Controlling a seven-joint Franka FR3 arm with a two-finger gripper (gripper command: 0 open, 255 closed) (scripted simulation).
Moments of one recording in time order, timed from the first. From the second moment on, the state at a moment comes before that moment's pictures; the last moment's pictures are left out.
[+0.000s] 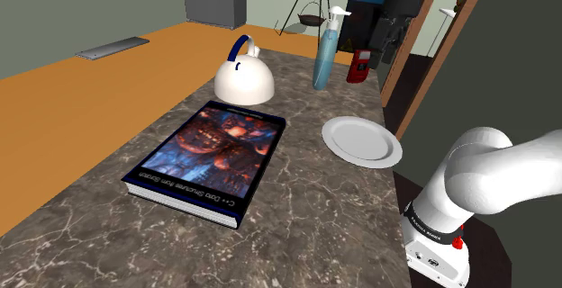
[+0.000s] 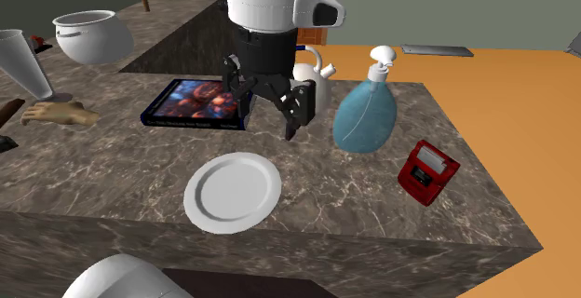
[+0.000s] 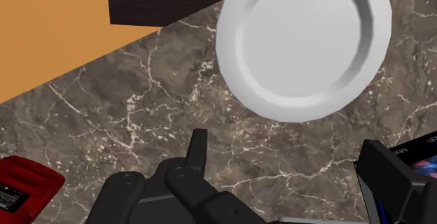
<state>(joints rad) 0.02 -0.81 -0.04 -2.27 0.06 1.44 0.00</state>
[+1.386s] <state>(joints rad) 0.10 -0.28 -0.43 -1.90 -0.15 1.57 -0.80</state>
